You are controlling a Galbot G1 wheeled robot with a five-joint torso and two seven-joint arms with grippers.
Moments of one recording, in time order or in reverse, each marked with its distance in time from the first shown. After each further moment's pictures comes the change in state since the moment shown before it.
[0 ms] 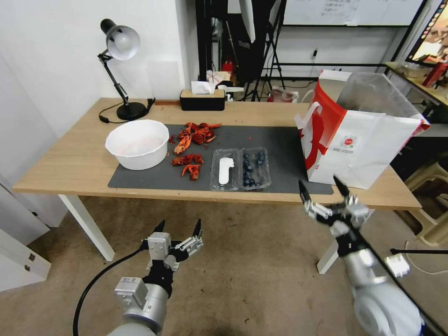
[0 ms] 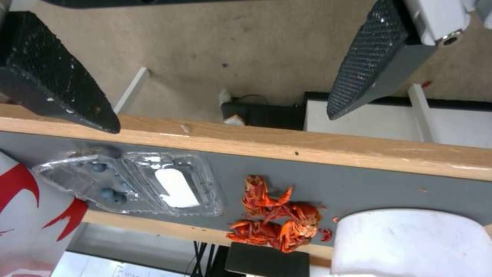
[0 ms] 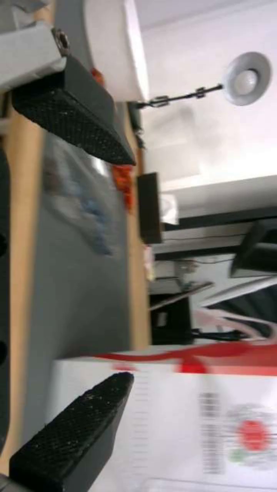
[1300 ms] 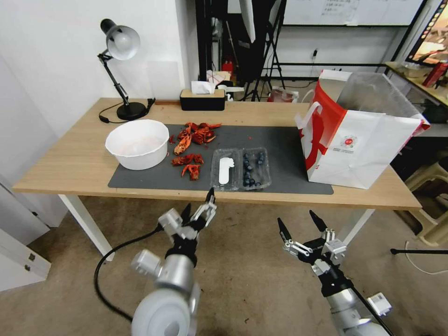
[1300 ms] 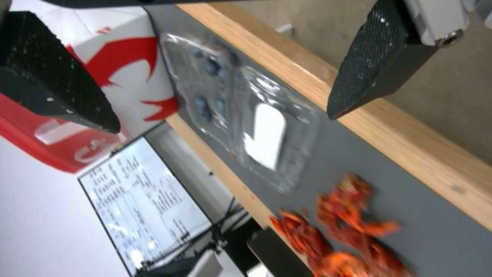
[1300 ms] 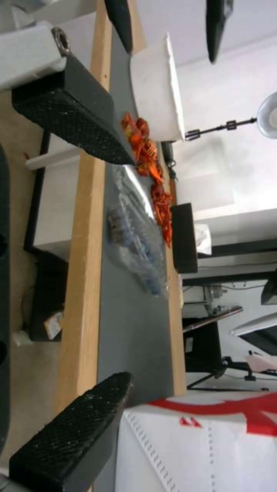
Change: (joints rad) left arm -0.350 0.017 0.240 0.112 -0.650 -0.165 -0.264; right arm -0.073 0.019 -0.047 -0.006 -0.056 0.019 -0.056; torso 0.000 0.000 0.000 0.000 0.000
